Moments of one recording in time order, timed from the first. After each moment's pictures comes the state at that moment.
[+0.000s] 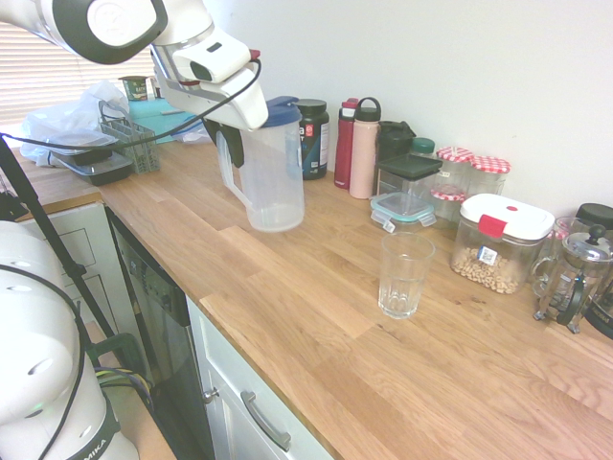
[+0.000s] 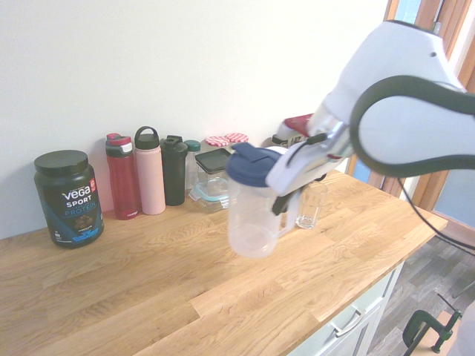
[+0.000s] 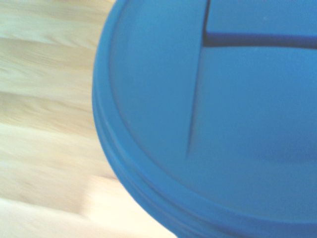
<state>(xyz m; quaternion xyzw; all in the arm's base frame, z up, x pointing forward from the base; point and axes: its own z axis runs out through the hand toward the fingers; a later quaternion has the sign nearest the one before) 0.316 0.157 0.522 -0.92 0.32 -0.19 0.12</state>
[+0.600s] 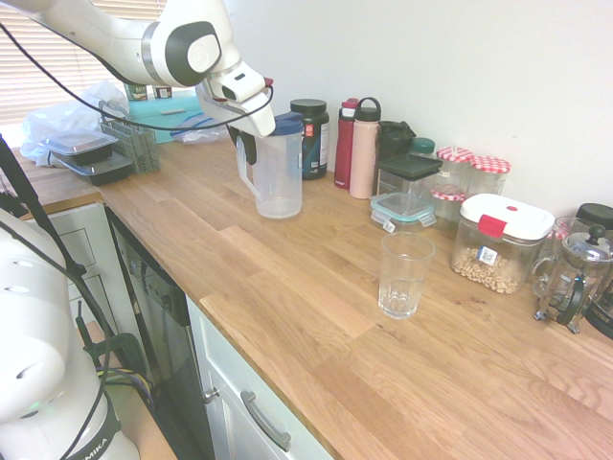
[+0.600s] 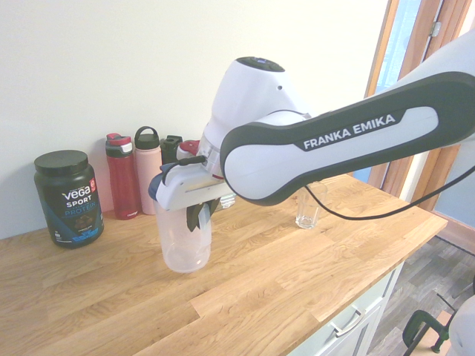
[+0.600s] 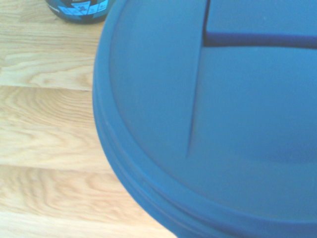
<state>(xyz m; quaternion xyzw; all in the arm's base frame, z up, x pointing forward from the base) 0.429 0.236 0.472 -0.91 0.36 -0.16 0.11</state>
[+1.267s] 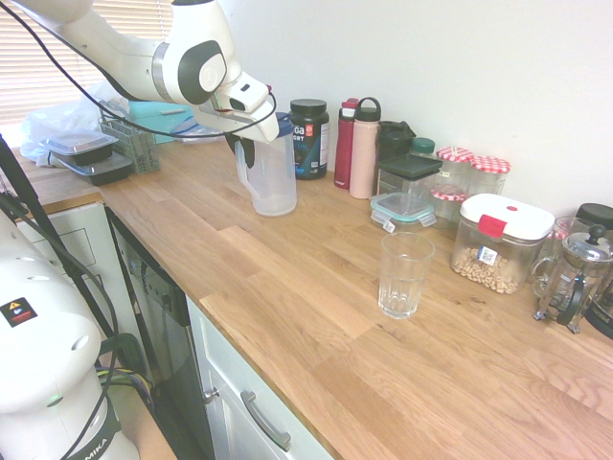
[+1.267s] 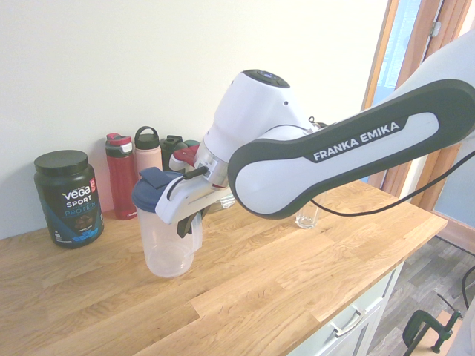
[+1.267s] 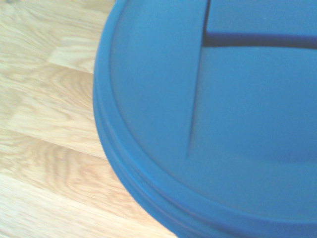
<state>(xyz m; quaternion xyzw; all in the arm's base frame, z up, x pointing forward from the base) 0.427 0.227 0.459 -0.94 0.25 -0.18 0.13</state>
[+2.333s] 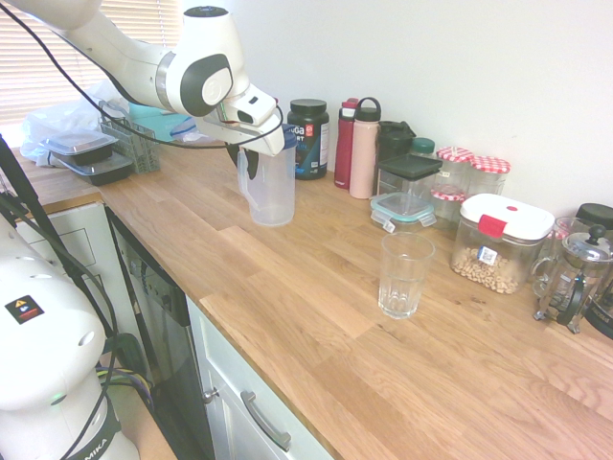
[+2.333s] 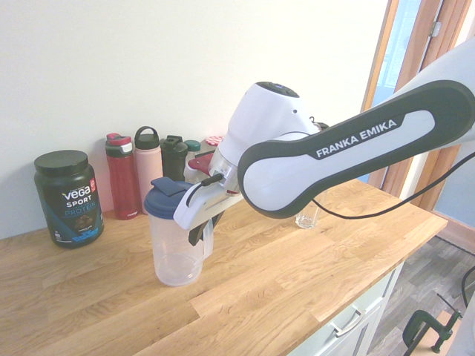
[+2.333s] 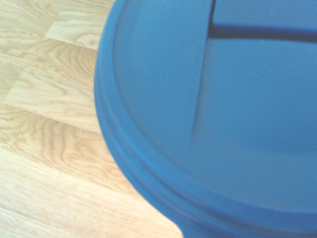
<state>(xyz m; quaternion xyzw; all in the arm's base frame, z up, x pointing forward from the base) 0.421 0.211 0.443 -0.95 0.24 -0.15 0.14</state>
